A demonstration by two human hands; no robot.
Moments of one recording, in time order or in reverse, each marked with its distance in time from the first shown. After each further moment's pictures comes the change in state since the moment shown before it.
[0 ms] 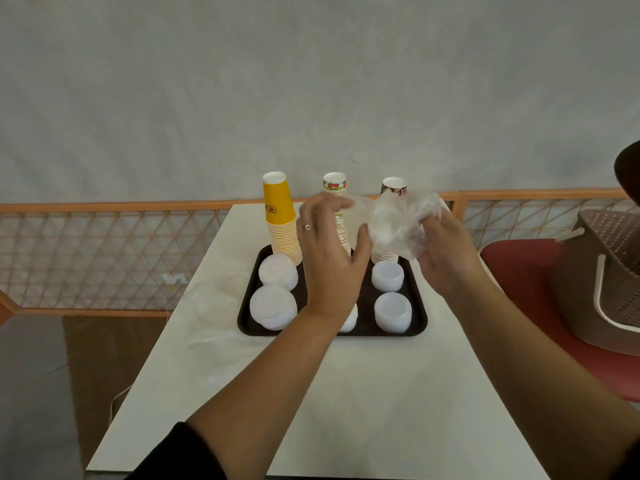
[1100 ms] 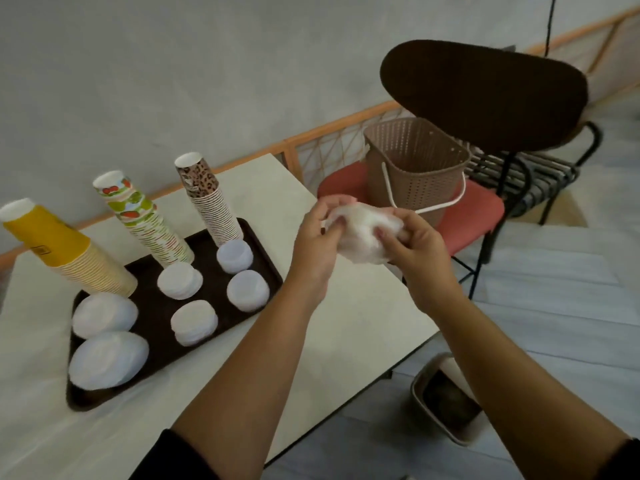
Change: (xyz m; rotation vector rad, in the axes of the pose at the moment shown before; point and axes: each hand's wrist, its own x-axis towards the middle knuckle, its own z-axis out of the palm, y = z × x) left_hand -0.081 0.105 0.156 -0.701 -0.888 -0.694; right_hand -0.112 0.027 -0.191 -0.080 0.418 -0.033
